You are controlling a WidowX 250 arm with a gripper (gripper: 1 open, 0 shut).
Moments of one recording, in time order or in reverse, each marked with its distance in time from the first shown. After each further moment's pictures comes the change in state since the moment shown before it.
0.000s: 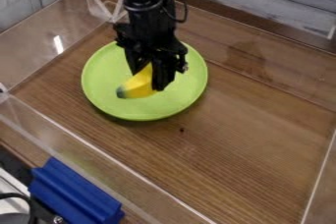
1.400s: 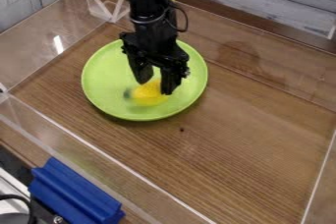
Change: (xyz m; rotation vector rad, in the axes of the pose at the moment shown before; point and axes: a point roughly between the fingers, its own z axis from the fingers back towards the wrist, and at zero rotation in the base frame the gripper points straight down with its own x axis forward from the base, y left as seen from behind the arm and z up) arm 0.017 0.014 -0.026 -0.001 -0.020 0.027
